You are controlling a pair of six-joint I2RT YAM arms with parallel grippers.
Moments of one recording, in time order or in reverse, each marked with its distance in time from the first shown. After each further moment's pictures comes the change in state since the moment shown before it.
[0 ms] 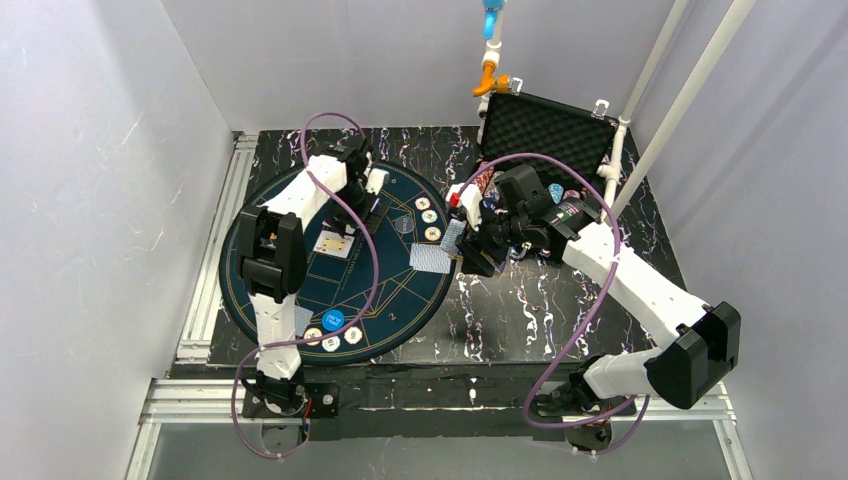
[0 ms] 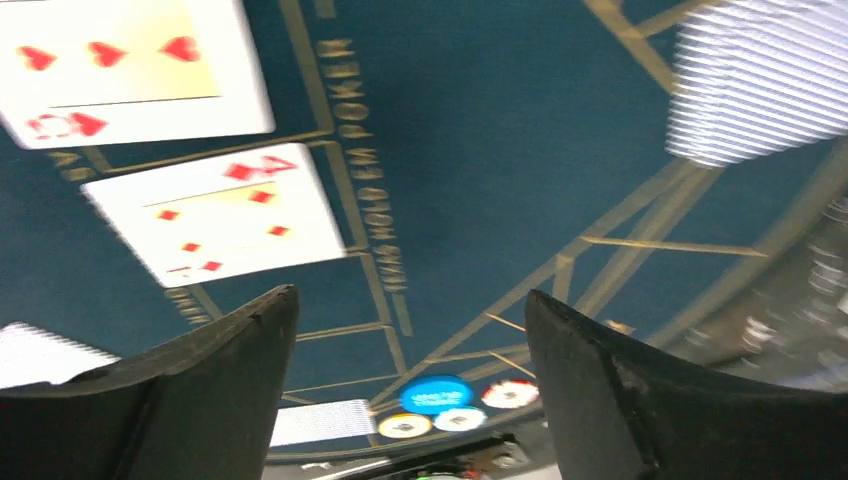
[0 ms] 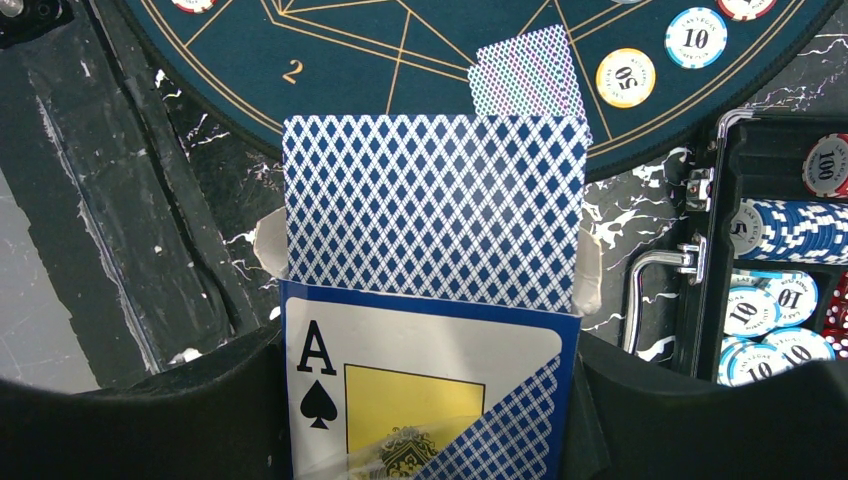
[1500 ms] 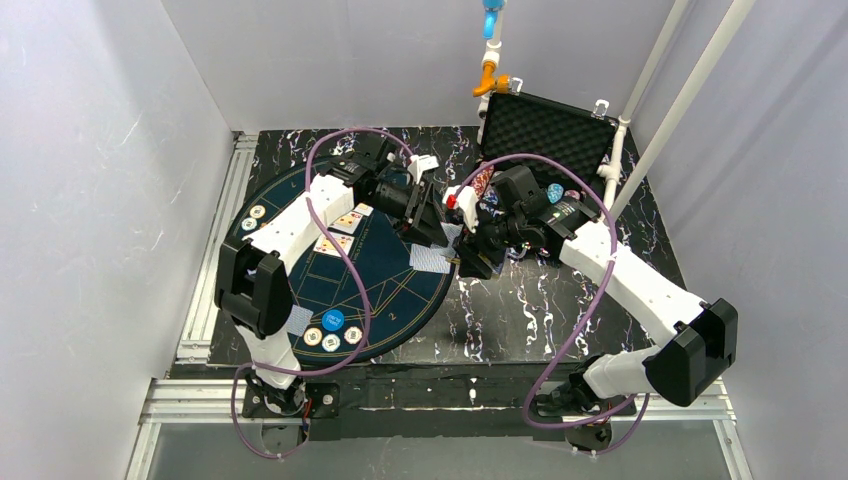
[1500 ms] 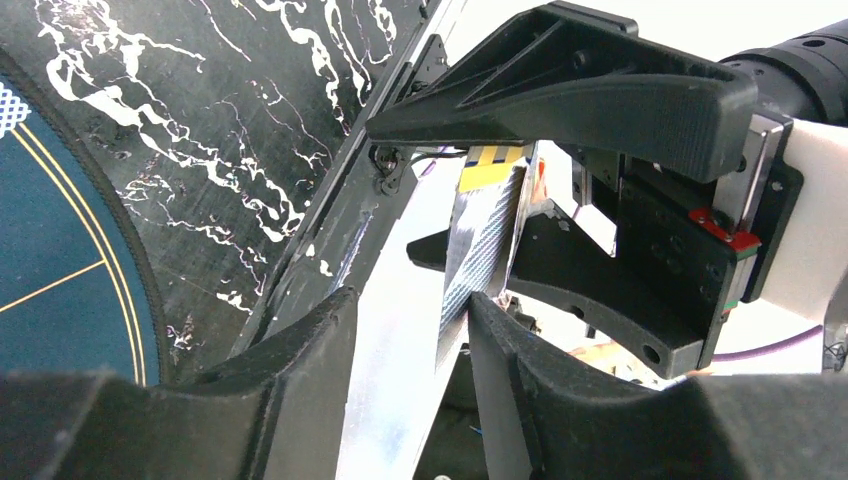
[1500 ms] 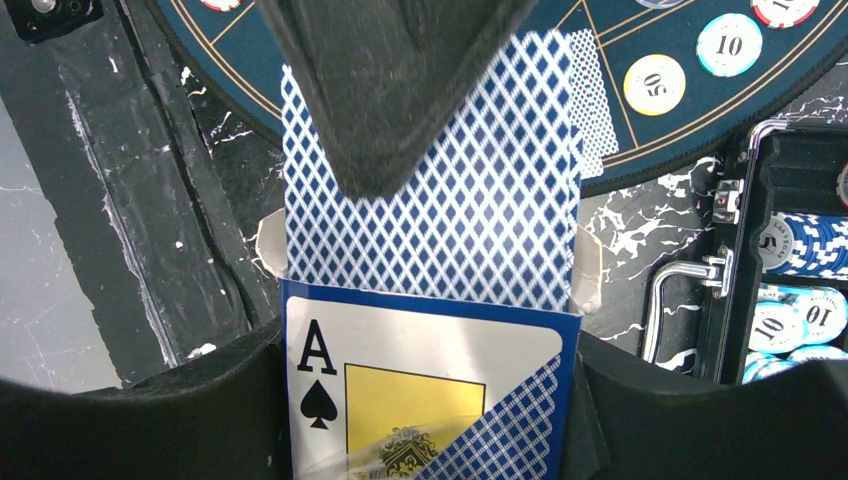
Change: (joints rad) left arm -0.179 -0.277 -0.147 0.298 1.003 -0.453; right arm 0.015 0.013 0.011 -0.011 -0.029 0.007
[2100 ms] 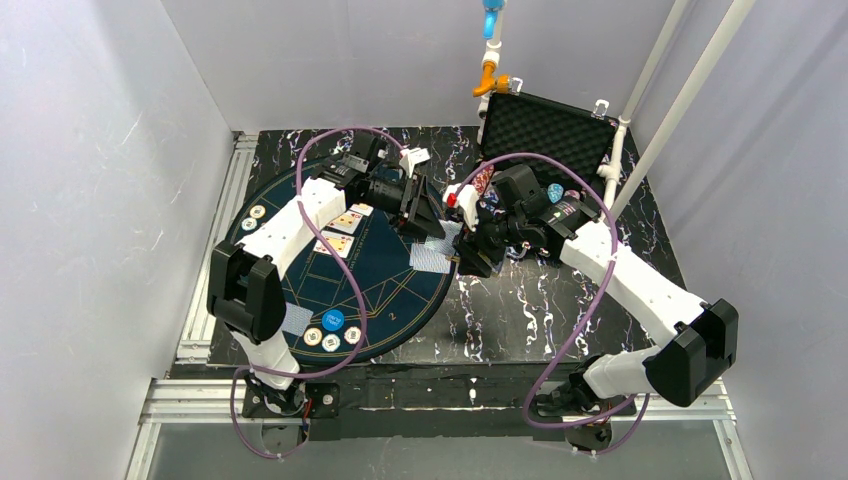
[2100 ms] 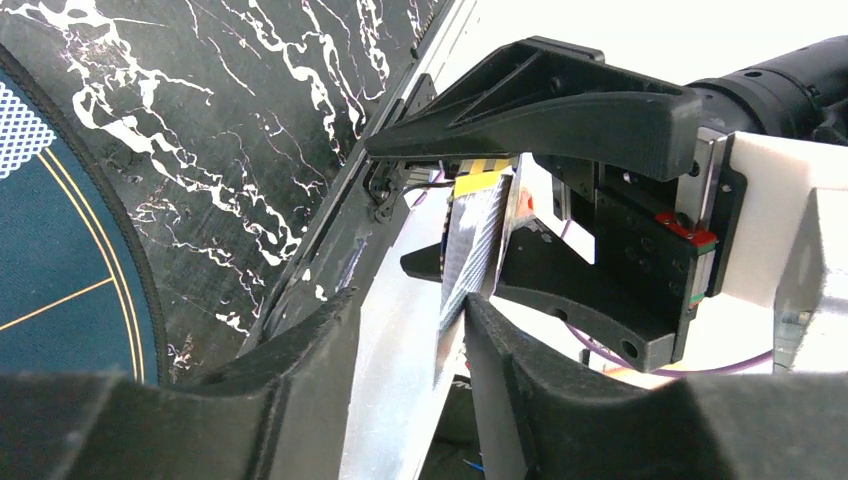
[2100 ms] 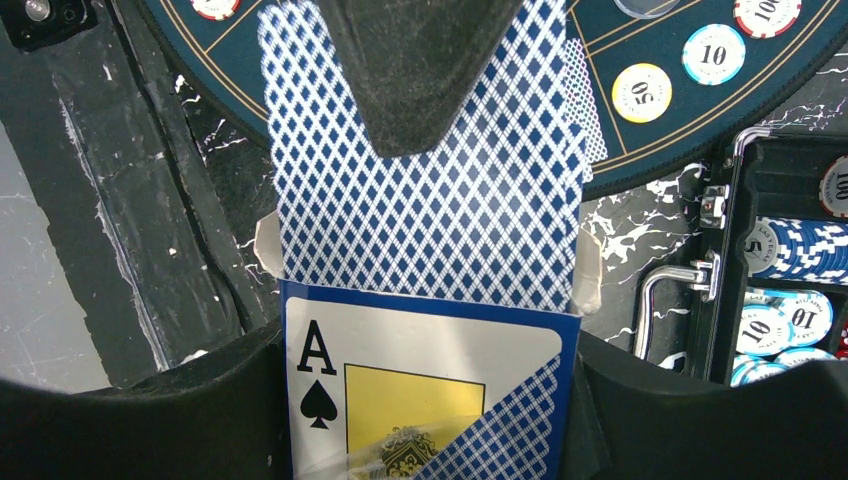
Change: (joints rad) left arm 0.032 -0.050 -0.050 0.119 0.018 -0.092; right arm 0.000 -0.001 0.000 0.011 0.007 -0.002
